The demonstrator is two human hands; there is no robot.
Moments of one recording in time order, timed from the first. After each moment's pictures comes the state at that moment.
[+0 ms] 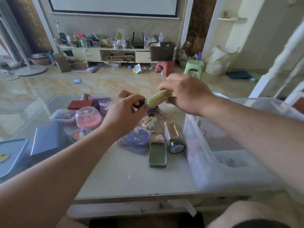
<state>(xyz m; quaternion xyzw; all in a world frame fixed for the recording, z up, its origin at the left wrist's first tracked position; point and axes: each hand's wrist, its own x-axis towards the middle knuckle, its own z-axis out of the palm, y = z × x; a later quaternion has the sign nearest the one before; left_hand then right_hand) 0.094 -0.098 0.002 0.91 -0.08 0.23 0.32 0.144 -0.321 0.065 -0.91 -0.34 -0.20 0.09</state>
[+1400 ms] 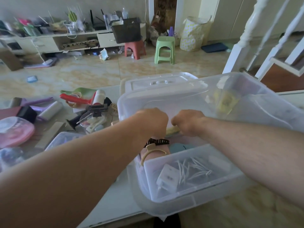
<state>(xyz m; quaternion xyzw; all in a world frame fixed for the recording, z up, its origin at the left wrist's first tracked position) 0.206 -0.372 -0.050 0.95 -0.24 -0.15 -0.10 0.224 -0.529 -0.087 -0.97 -0.15 0.19 -0.10</state>
